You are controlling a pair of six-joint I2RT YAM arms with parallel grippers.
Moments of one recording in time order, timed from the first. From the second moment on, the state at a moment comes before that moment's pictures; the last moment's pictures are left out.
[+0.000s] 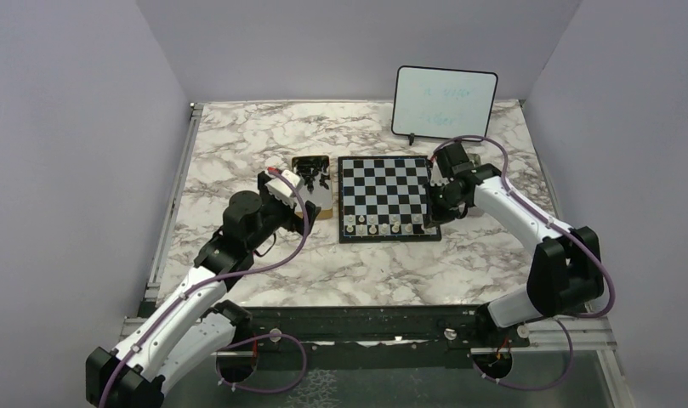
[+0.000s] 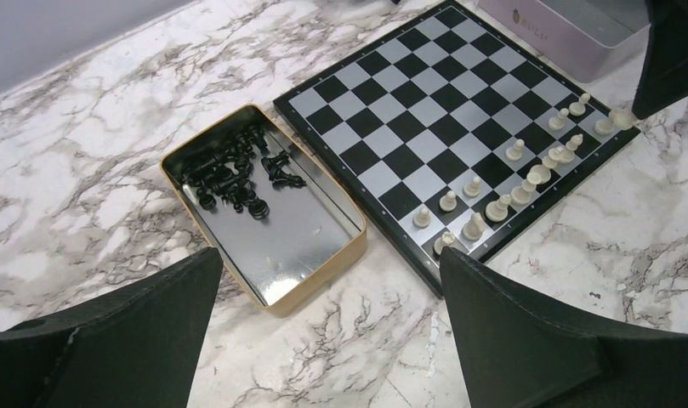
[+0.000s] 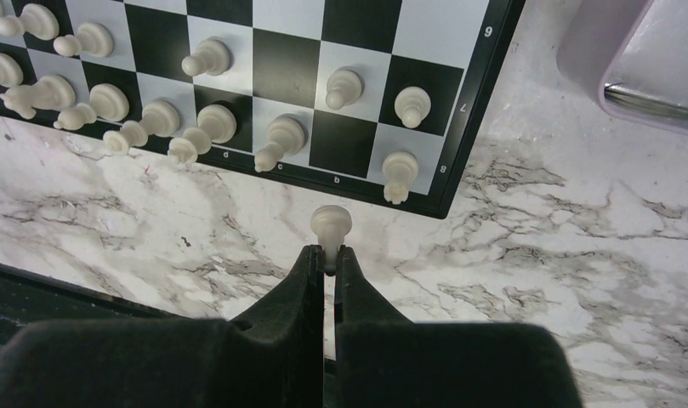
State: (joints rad) left arm -0.52 0.80 0.60 -0.04 0.11 0.07; right arm 0.34 1.46 1.07 -0.81 -0.14 0.21
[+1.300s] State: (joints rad) left arm -0.52 0.74 0.59 -0.05 0.07 0.10; right arm 0.39 1.68 1.15 -0.80 -0.09 0.23
